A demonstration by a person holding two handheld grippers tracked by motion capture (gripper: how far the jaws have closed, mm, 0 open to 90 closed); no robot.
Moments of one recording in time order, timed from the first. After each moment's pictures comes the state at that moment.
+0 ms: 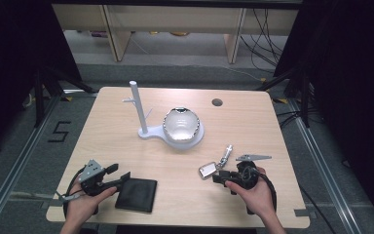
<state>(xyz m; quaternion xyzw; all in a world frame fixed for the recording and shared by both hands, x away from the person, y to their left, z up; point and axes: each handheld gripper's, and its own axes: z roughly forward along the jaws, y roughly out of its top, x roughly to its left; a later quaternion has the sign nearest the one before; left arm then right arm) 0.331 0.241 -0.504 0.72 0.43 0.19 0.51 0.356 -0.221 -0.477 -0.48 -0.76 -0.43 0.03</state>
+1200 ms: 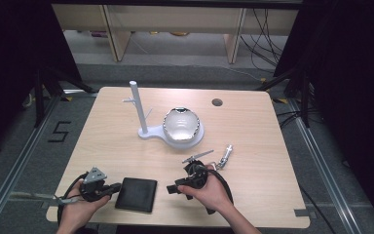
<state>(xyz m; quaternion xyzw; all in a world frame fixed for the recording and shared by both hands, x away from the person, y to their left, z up) 0.312 0.243 -0.498 0.82 0.44 0.13 0.36 0.367 -0.089 -0.484 -0.41 -0.83 -0.36 0.13</state>
